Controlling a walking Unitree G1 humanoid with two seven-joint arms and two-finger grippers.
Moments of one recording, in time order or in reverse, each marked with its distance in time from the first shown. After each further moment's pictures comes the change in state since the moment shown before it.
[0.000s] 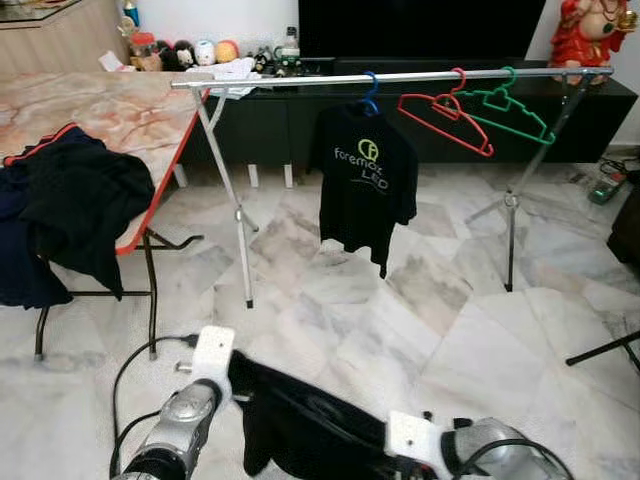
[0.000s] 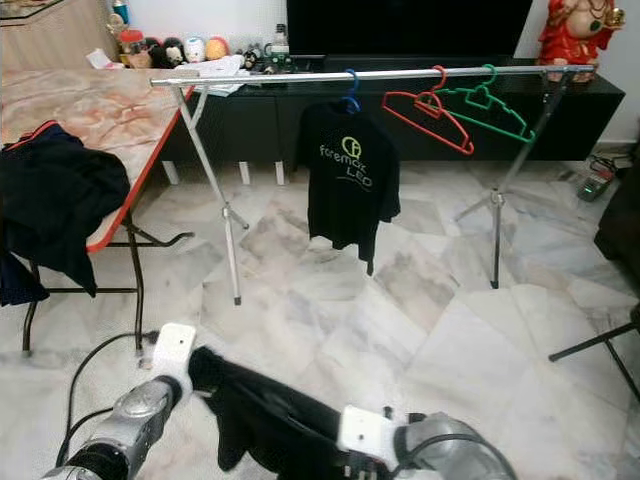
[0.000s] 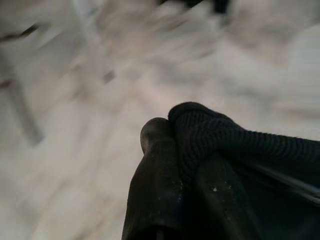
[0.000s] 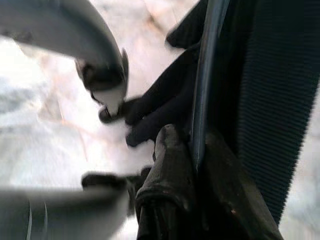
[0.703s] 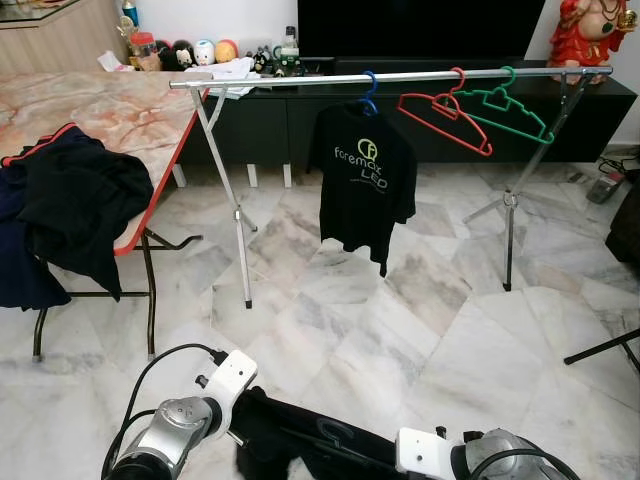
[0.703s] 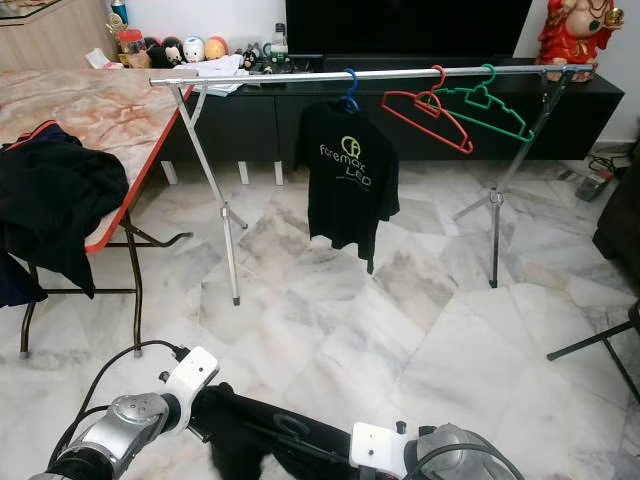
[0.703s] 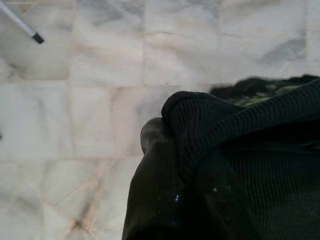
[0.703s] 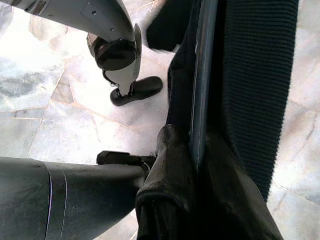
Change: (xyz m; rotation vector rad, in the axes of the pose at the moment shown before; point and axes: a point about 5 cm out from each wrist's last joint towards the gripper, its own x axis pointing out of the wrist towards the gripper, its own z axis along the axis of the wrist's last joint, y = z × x) left arm -0.012 -0.001 -0.032 0.269 0.323 -0.218; right arm 0.003 0.009 -0.008 0.004 0.041 0.041
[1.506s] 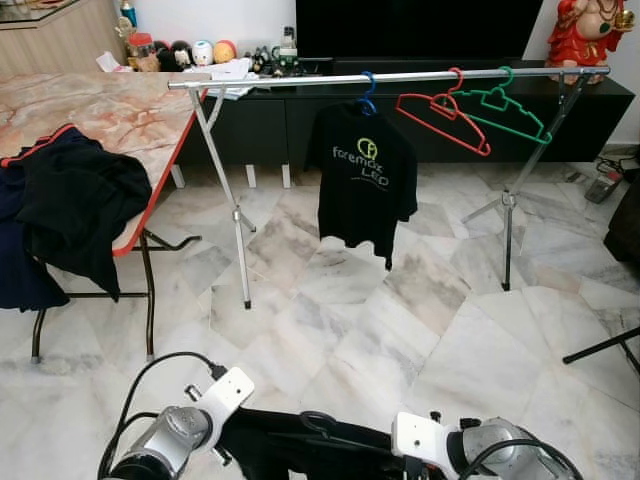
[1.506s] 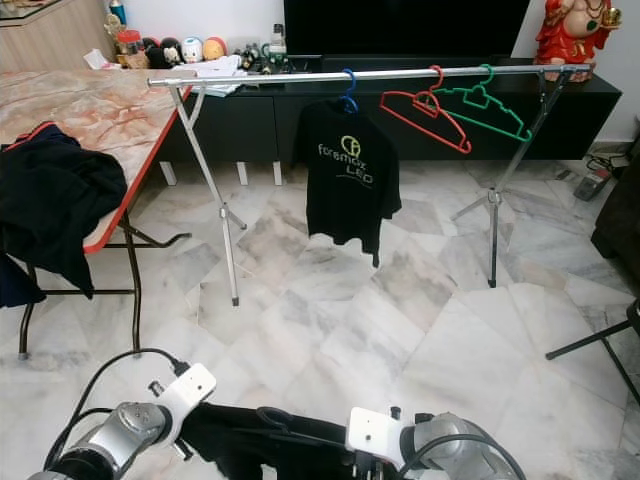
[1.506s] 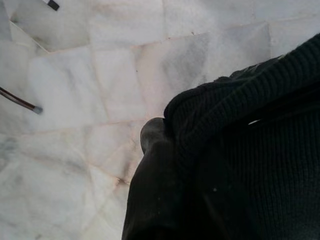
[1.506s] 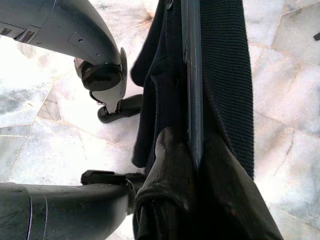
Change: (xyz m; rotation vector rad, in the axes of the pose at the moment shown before) left arm 0.000 0.001 -0.018 0.180 0.179 0.058; right arm -0.006 -0.011 0.013 -0.015 -0.071 -0.049
